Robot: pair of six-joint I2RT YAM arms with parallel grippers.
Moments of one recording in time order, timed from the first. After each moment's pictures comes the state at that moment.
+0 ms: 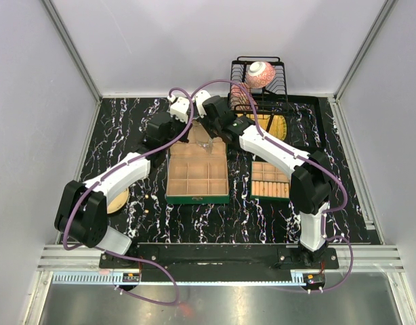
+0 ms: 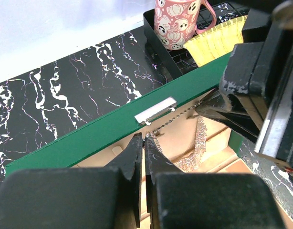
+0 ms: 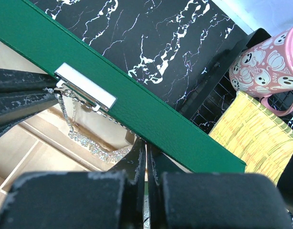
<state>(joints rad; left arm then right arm) -0.45 1.47 1.00 0.21 0.05 0.02 0.73 1.95 1.73 -0.39 0.24 -0.14</state>
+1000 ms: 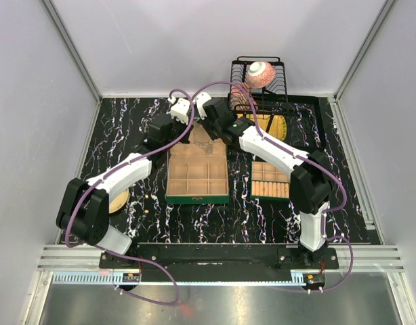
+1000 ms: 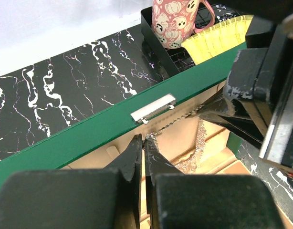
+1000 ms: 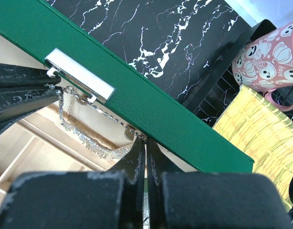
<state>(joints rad) -0.45 1.50 0.99 0.25 0.06 0.00 0.73 1.95 1.71 -0.39 0.24 -0.14</state>
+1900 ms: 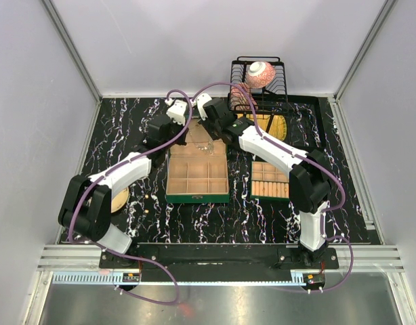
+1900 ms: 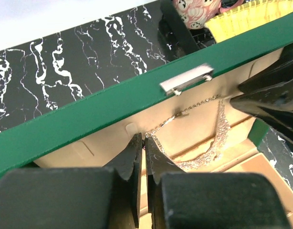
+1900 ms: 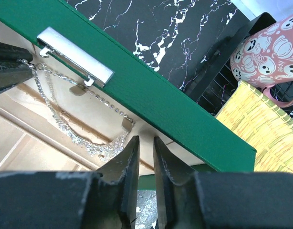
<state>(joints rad) -0.43 1.52 0.97 0.23 0.03 -0.02 0.72 1.96 1.71 -0.40 0.25 -0.15</state>
